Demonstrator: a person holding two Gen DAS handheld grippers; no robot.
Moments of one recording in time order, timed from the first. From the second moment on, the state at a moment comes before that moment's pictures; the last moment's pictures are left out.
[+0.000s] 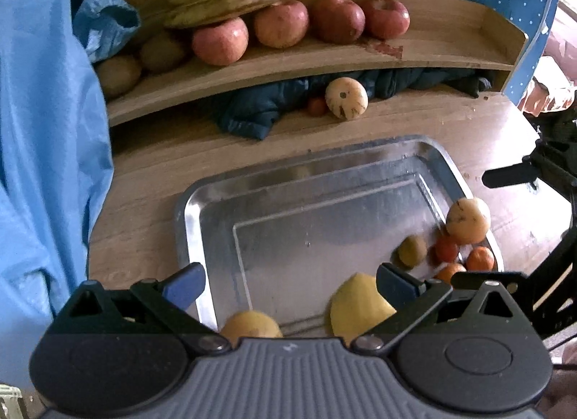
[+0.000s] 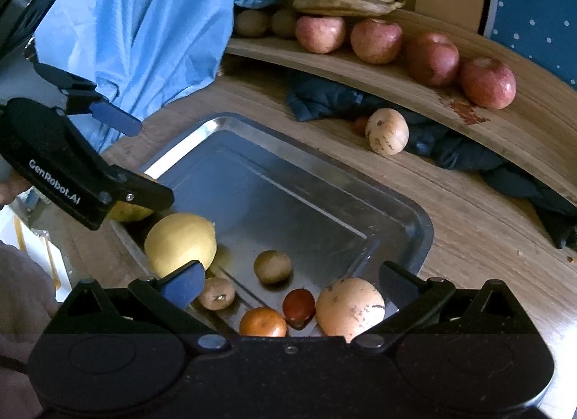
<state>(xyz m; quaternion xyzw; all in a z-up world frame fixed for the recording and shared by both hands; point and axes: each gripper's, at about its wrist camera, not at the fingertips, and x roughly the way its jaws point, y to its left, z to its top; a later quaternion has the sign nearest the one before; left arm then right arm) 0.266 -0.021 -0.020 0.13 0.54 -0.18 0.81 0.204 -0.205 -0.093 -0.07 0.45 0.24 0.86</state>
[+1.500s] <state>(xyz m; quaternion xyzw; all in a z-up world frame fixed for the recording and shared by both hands) 0.367 -0.048 -0.060 0.11 0.54 -0.22 0.80 0.281 -0.198 -0.107 -0.06 0.48 0.09 0.87</state>
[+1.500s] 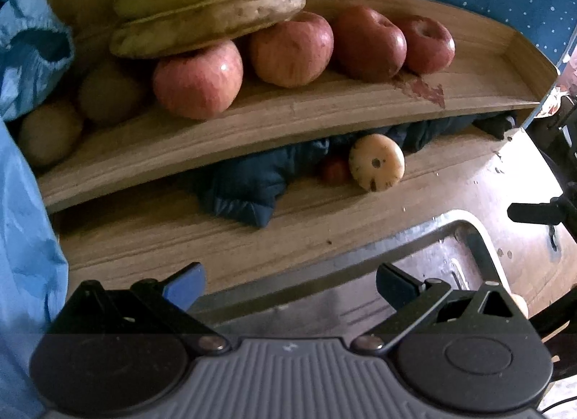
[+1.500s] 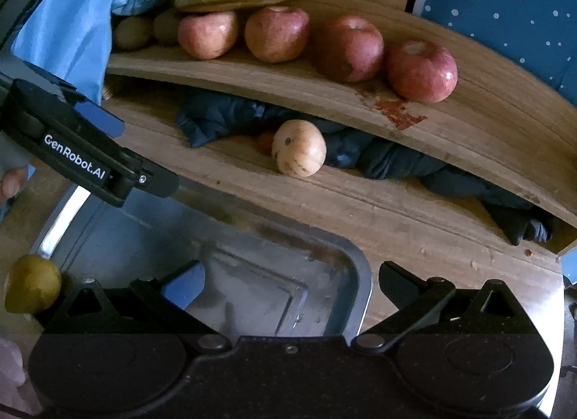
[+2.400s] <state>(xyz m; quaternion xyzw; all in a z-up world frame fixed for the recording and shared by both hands) 0.406 -0.055 -0.069 0.05 0.54 -0.15 0.82 0.363 -0.190 -0.128 -0.09 0.44 0.09 0.89</state>
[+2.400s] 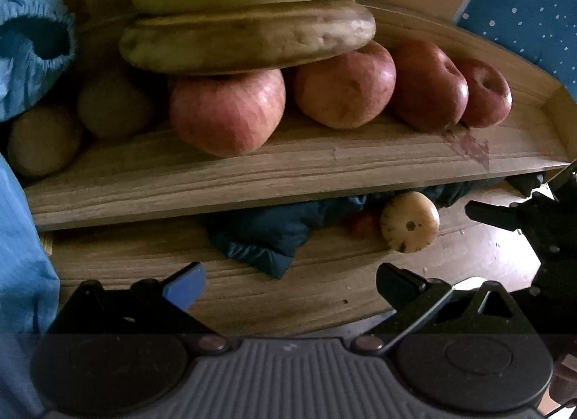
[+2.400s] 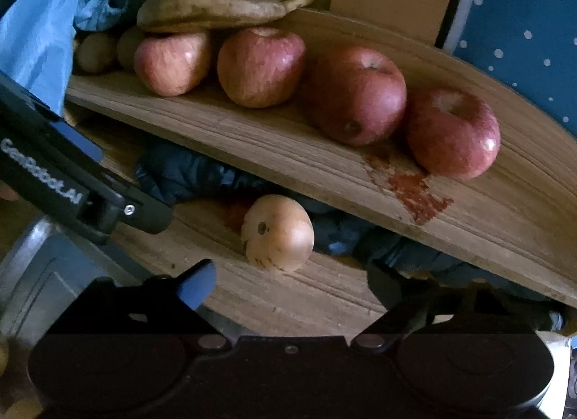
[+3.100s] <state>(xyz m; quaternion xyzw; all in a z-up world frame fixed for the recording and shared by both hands) 0.414 -0.051 -0.080 -0.03 0.56 -0.18 0.81 0.388 -0.172 -0.146 -0.10 0.44 0.11 0.89</state>
